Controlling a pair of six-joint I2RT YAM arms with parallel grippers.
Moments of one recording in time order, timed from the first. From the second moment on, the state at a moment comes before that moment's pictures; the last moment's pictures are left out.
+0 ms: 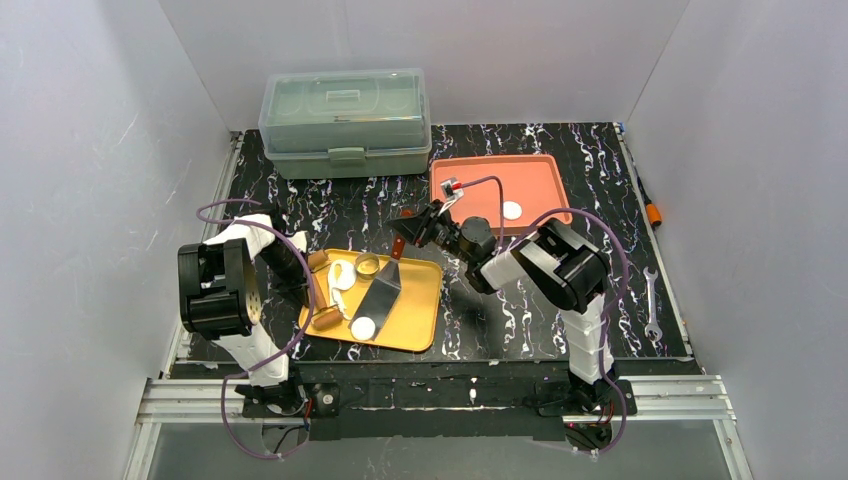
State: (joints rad) left arm 0.12 1.71 0.98 -0.95 0.17 0.05; right arm 0.75 2.06 0.88 1.36 -0.28 0.71
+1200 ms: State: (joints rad) left arm 0.18 1.70 0.98 -0.94 0.18 0.02; right arm 0.66 2.04 0.79 1.30 -0.21 0.93
